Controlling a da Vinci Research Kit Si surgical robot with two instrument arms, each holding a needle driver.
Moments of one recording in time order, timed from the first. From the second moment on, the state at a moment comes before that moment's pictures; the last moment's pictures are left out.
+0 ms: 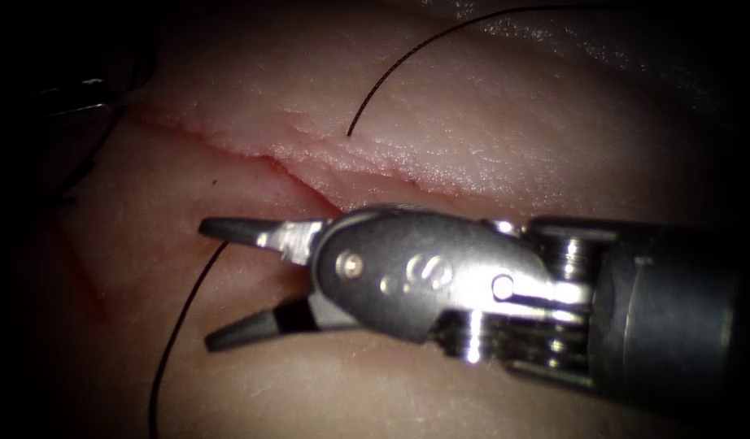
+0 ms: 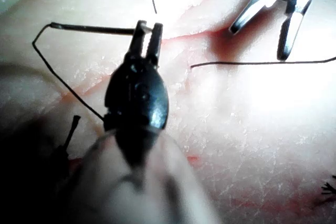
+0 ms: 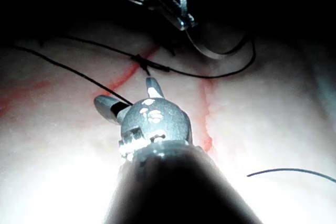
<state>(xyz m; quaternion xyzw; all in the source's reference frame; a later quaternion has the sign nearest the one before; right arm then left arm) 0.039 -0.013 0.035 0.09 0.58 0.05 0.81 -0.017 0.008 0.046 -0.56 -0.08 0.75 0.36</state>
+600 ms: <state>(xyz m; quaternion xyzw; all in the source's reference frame) 0.042 -0.014 0.043 0.04 0.54 0.03 0.84 -0.017 0.008 0.046 -0.56 -0.08 0.75 0.36</state>
